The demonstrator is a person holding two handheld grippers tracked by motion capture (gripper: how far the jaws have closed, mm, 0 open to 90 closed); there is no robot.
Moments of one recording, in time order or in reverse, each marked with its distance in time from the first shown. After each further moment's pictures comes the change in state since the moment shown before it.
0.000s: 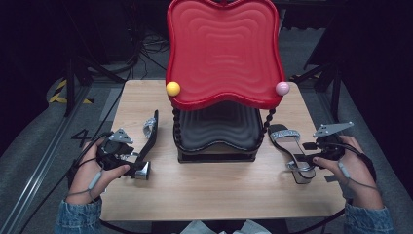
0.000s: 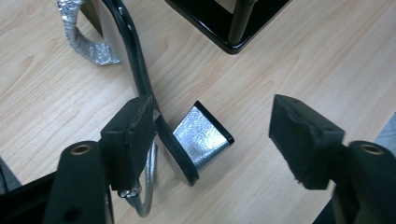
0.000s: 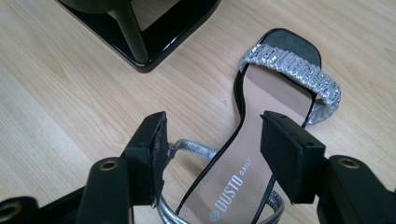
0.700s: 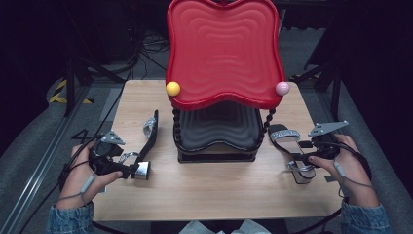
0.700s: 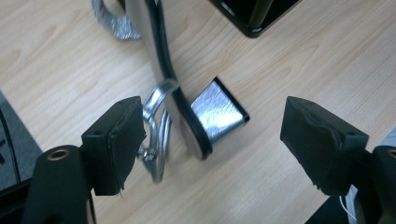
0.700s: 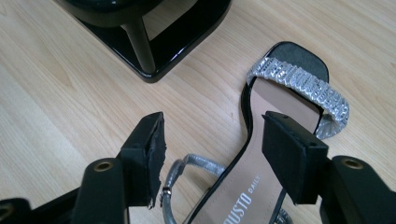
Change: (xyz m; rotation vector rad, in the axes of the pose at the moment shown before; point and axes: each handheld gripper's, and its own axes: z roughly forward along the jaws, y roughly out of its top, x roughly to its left) left arm 0.010 -0.018 -0.010 0.037 0.045 -0.099; right arm 0.007 0.010 0.006 -0.009 0.005 -0.021
